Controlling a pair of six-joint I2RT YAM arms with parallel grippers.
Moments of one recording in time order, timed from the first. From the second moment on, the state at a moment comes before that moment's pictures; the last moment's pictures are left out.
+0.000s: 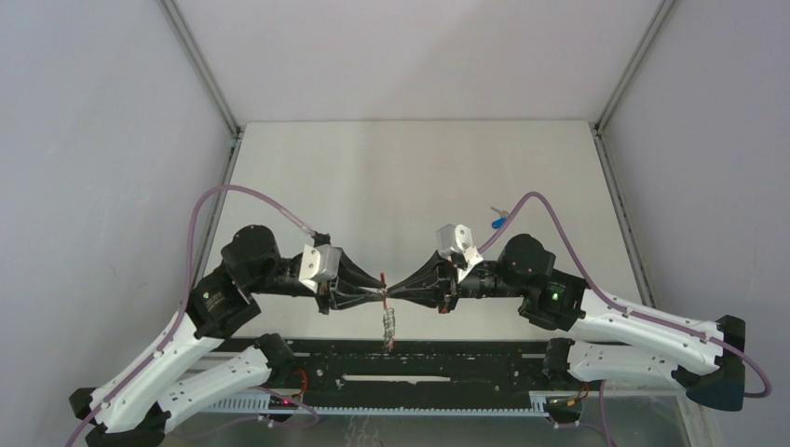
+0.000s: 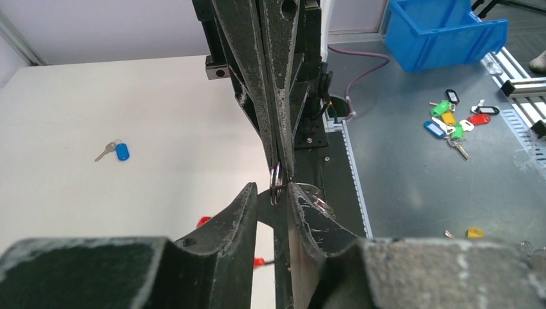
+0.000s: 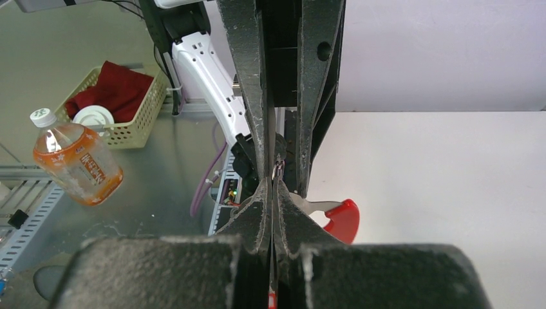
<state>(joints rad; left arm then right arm) -0.82 0.67 0.94 -0.41 0.78 0.13 1.16 0.93 0.86 0.19 -0.45 0.09</state>
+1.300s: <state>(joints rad) -0.86 0.72 1.01 -0.68 0.70 0.62 1.15 1.03 1.17 -0.37 -0.42 -0.17</state>
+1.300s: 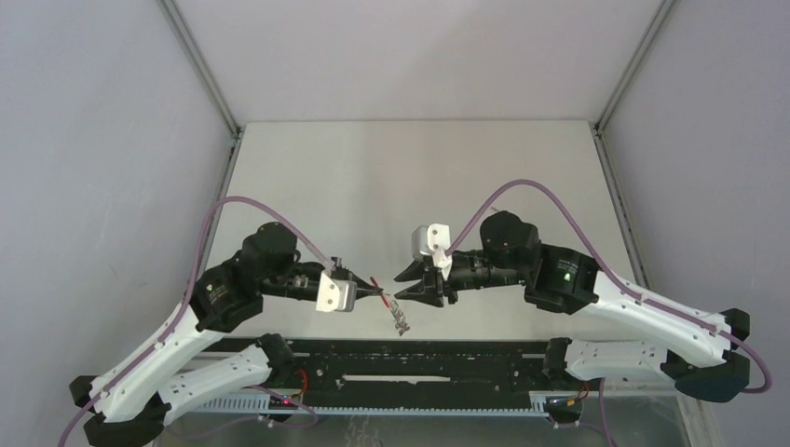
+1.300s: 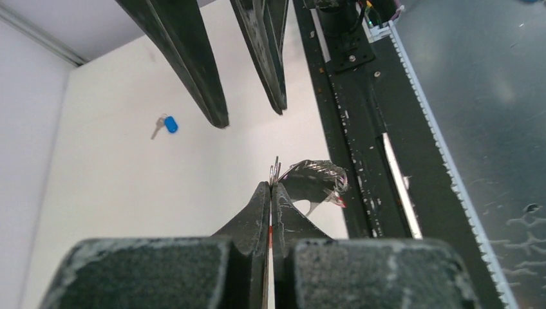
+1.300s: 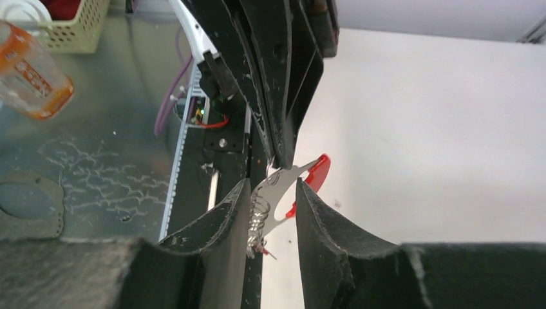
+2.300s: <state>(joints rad) -0.94 0.70 1.01 -0.68 0.59 0.85 1.36 1.10 1.18 -0.38 -0.05 -0.33</state>
